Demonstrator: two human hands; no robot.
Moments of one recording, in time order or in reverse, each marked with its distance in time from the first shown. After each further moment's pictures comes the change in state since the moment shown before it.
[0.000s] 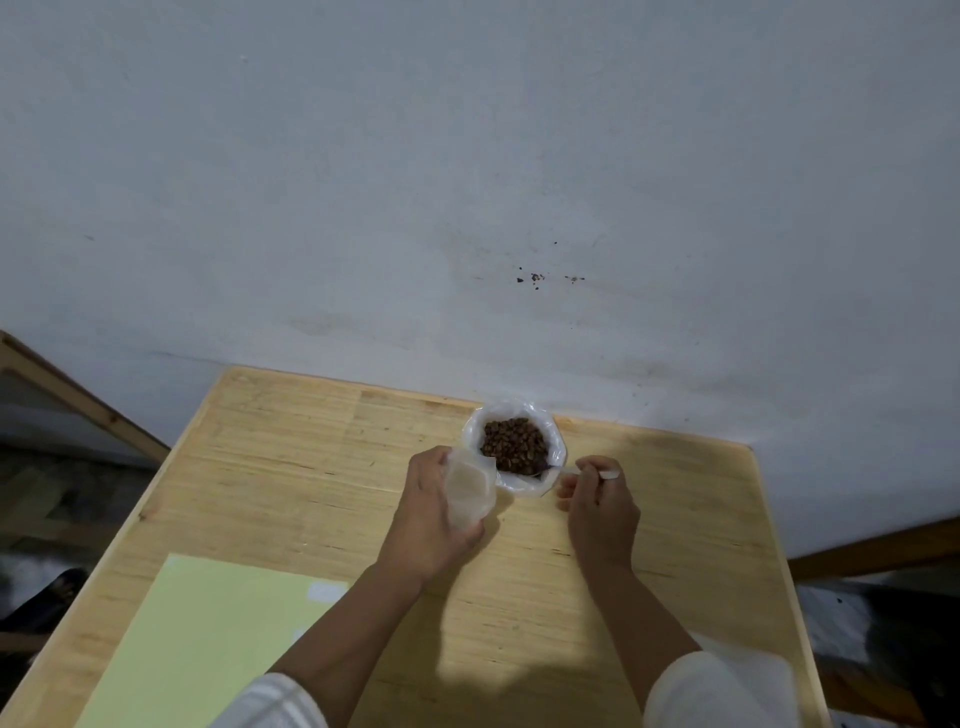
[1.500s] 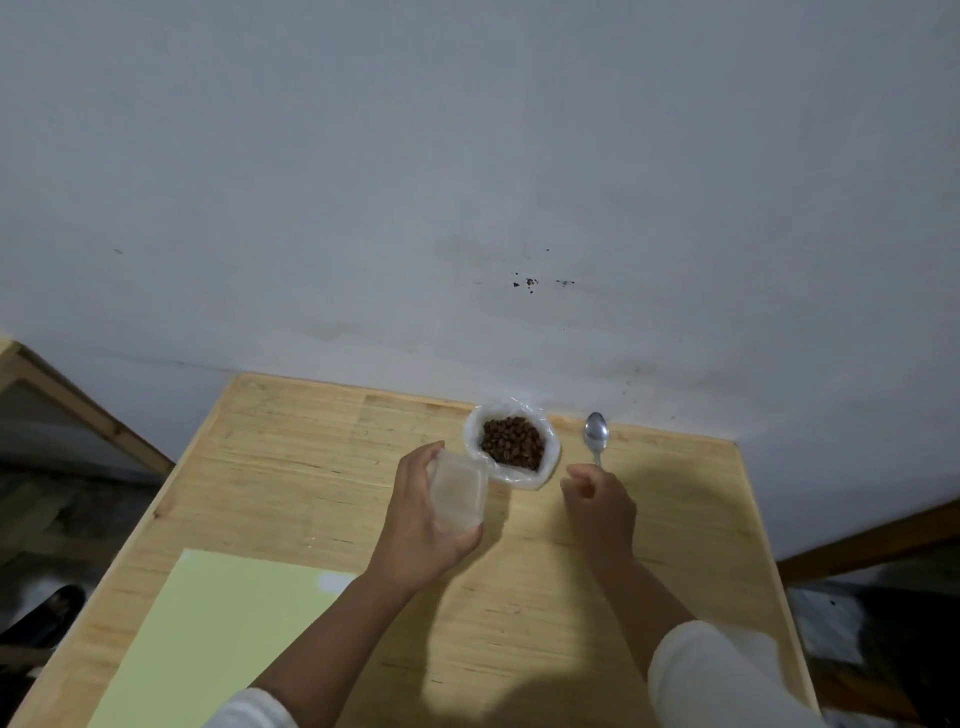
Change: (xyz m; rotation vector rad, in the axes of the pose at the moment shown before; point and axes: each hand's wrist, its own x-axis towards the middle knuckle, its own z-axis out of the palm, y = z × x) left_hand -0.025 -0.004 -0.018 -0.111 0.092 0.120; right_hand -0.009 -0.007 -0.018 -0.375 -0.165 -0.052
